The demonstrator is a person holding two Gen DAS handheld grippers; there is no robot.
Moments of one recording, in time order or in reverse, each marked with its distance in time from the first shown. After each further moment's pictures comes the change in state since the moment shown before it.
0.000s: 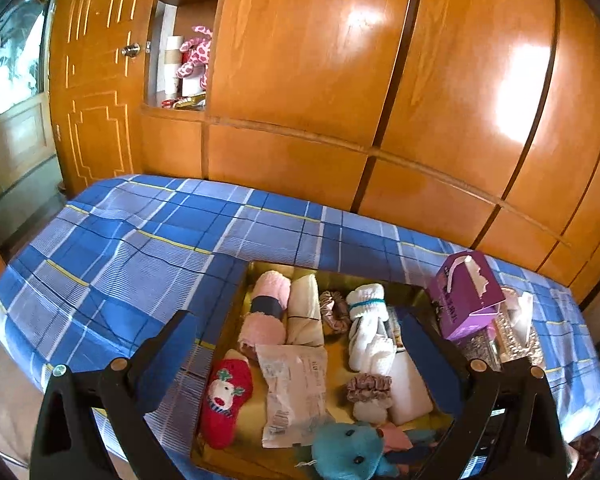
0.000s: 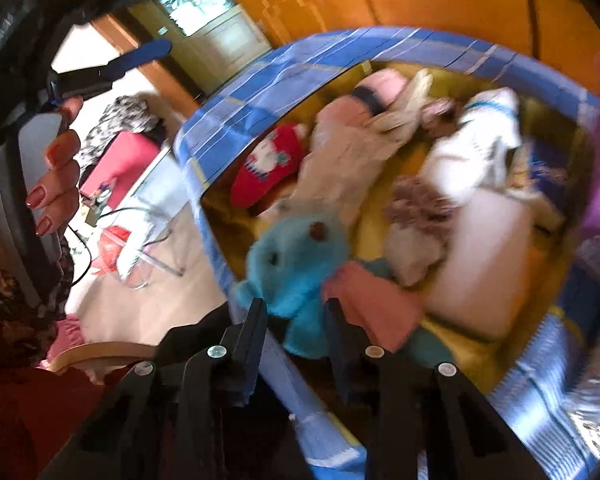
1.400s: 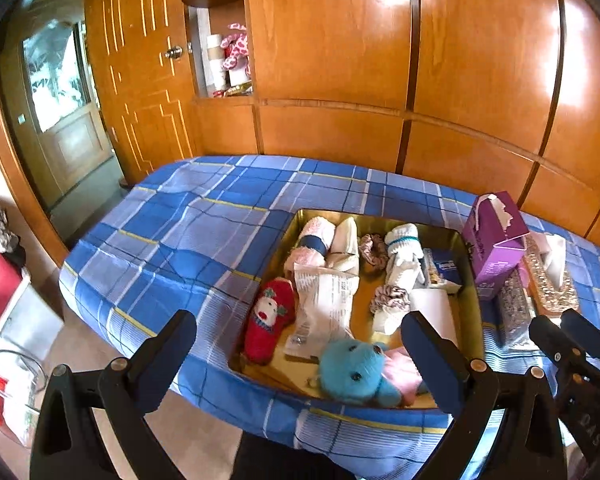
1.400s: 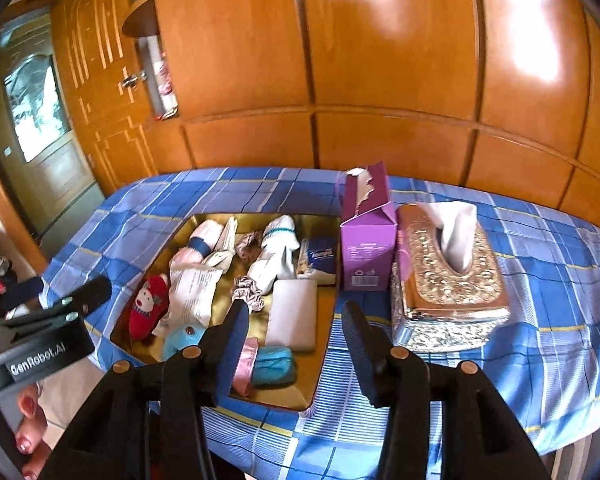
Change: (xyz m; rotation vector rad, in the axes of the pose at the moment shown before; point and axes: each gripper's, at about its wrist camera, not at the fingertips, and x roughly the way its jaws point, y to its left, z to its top) left arm -0.055 -0.037 -0.061 0.032 0.064 0.251; right arm -0.129 0.077 -0.039 0.328 -0.507 -0.715
